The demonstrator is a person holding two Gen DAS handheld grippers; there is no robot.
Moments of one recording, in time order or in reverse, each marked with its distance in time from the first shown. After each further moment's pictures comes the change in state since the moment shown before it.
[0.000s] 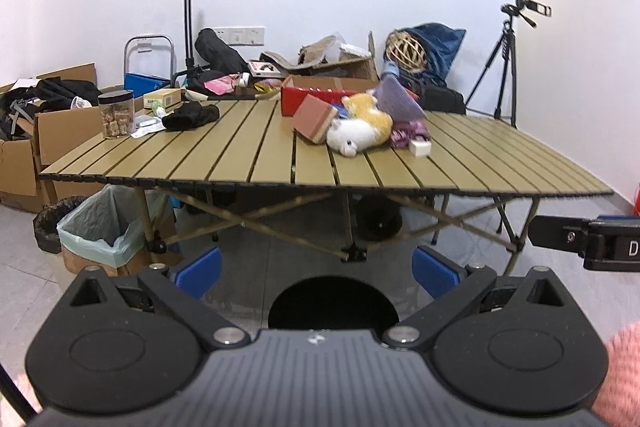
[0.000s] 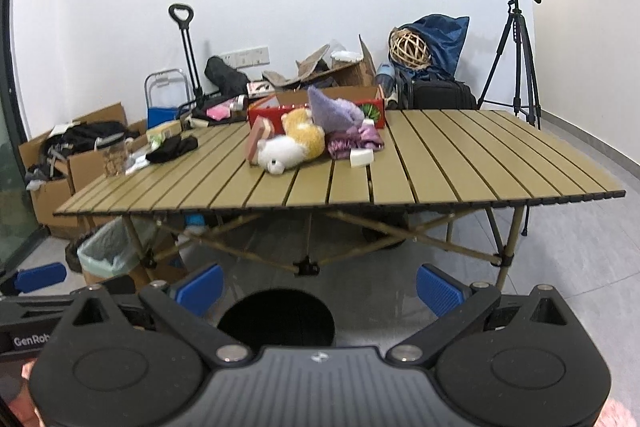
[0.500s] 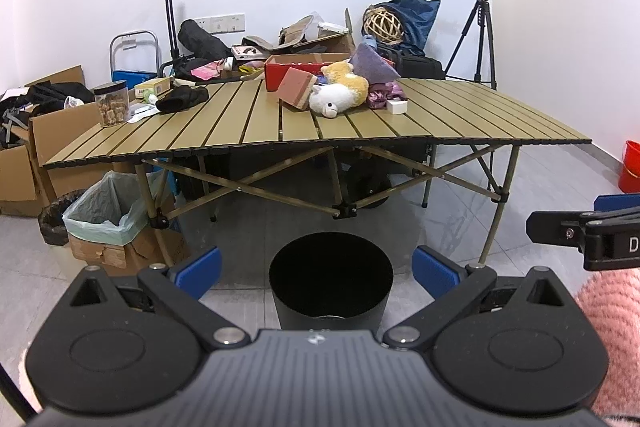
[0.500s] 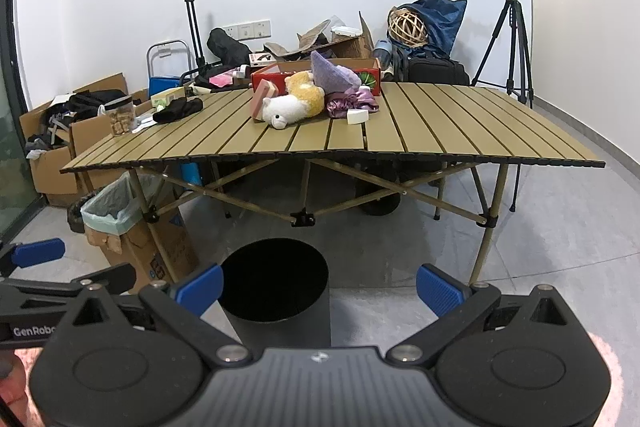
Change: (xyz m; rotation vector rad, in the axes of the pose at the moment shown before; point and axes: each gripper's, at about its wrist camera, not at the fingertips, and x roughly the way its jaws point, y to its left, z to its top) left arm -0.043 -0.007 -0.042 0.092 0.060 -0.025; right arm -0.050 0.006 -0.048 -0.038 0.079 -0.022
